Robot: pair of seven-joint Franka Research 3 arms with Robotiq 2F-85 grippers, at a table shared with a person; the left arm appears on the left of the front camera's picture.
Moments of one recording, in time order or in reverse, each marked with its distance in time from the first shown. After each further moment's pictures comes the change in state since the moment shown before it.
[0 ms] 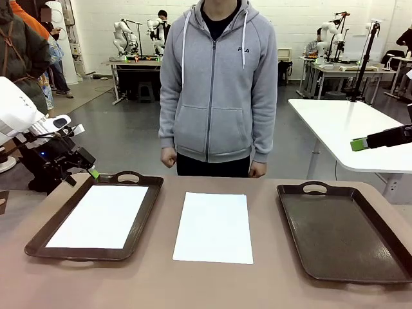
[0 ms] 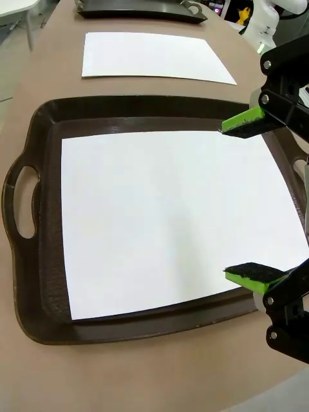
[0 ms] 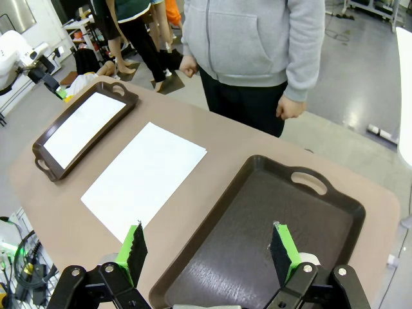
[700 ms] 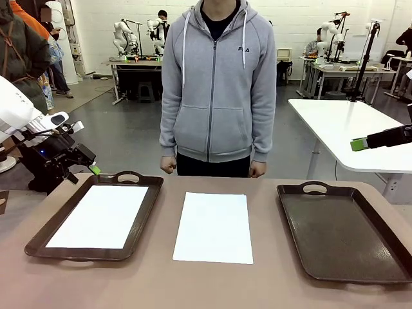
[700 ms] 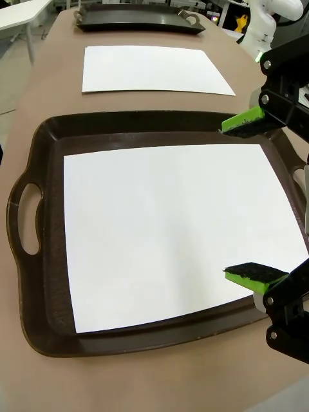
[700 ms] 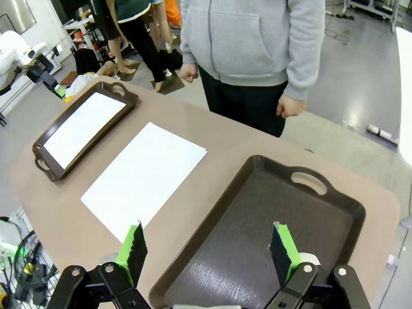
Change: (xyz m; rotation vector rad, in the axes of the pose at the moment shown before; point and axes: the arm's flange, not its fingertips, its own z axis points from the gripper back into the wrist) left arm -0.001 -0.003 0.004 -0.045 -0.011 -0.002; right arm 0.000 0.000 0.000 0.000 0.000 0.000
